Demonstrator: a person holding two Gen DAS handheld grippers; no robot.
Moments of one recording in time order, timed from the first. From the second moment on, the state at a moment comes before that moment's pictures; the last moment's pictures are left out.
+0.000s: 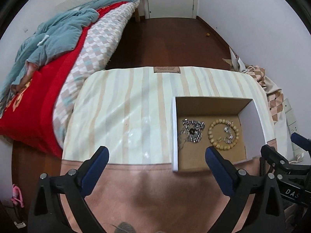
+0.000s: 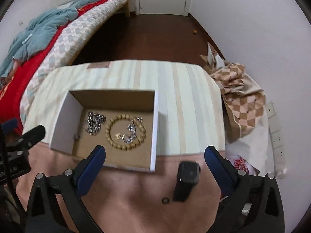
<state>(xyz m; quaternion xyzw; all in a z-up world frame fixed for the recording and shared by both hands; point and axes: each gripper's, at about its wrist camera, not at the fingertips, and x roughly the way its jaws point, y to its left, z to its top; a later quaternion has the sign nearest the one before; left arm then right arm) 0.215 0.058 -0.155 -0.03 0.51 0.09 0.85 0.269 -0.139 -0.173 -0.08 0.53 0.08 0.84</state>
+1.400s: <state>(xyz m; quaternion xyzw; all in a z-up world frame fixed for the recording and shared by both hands) 0.110 0.006 -0.126 -0.02 0.46 0.13 0.88 0.145 -0.224 -0.107 0.03 0.49 0.07 0.87</state>
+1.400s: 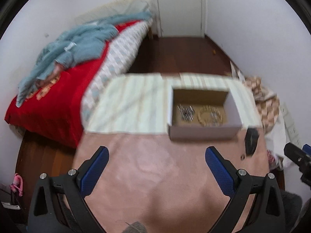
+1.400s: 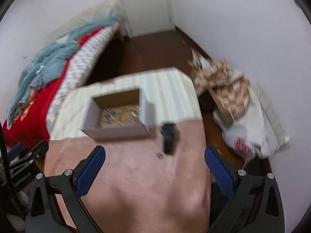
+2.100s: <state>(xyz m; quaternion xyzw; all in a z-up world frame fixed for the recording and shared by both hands) 0.192 -0.133 -0.247 0.01 0.55 -0.04 0.83 0.188 -0.315 -0.228 0.06 0.55 0.00 0.84</state>
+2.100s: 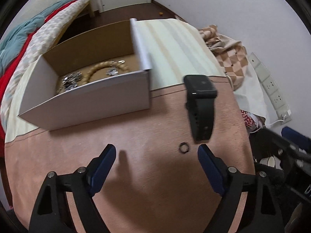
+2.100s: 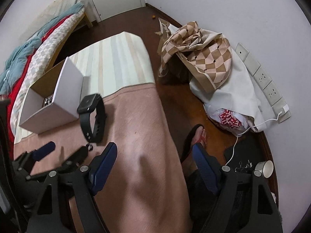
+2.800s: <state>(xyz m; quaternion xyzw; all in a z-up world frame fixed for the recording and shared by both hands) 0.189 -0.115 -0.246 0.02 0.55 -0.06 0.84 0.199 -0.320 -0.217 0.10 0.53 0.01 0.84</state>
